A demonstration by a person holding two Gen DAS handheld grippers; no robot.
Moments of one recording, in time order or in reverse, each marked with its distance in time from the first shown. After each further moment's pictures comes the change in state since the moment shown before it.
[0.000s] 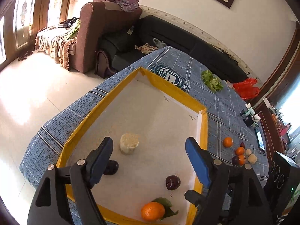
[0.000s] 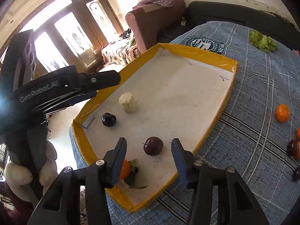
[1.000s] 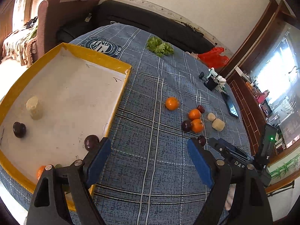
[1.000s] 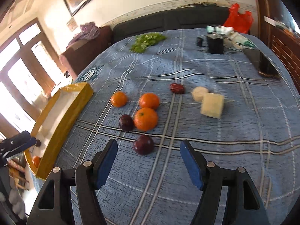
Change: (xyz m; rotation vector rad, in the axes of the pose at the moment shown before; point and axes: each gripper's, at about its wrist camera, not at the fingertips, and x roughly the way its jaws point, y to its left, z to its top) left arm 0.035 -0.144 -0.073 0.175 0.138 -0.188; right arm -0.135 -0.217 -0.068 0.304 -0.174 -0.317
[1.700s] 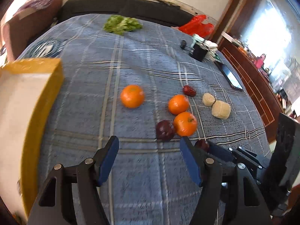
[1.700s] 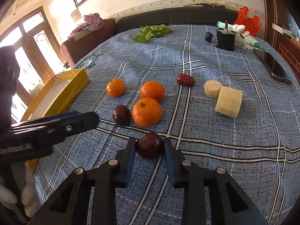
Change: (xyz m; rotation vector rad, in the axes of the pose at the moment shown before) left arm 0.128 -0.077 0.009 0.246 0.120 -0.024; right arm 0.035 0.003 -0.013 -0.052 0.024 -0.019
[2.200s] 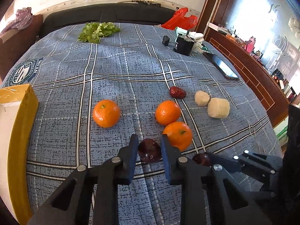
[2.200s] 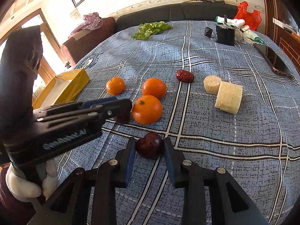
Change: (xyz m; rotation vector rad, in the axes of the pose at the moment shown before) left arm 0.031 -0.024 0.013 0.138 -0.018 -0.018; right arm 0.000 -0.004 0.000 0.020 0.018 0.026
